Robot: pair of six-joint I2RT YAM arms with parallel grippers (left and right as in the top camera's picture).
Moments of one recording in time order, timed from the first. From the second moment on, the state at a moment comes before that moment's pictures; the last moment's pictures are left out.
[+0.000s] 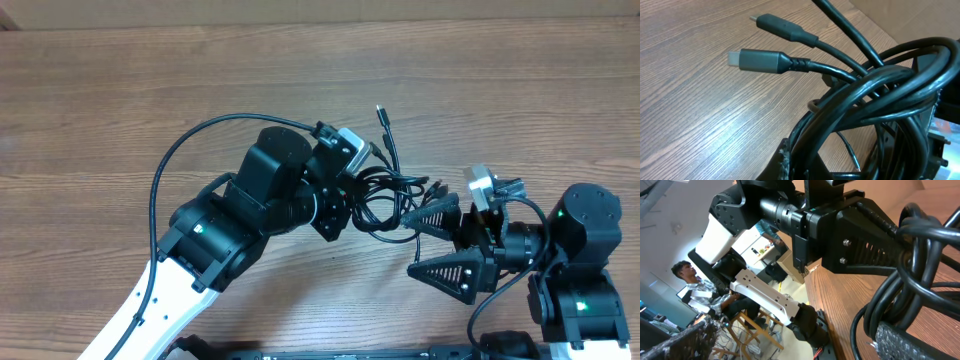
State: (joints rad) left arm -0.67 1.20 1.26 -0.69 0.36 -0.16; right arm 0.04 0.73 0.75 -0.25 -1.47 0.42
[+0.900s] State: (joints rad) left arm -0.77 1.22 1.26 -0.60 0.32 -0.20; right arm 0.04 0.73 0.75 -0.31 -1.40 0.41
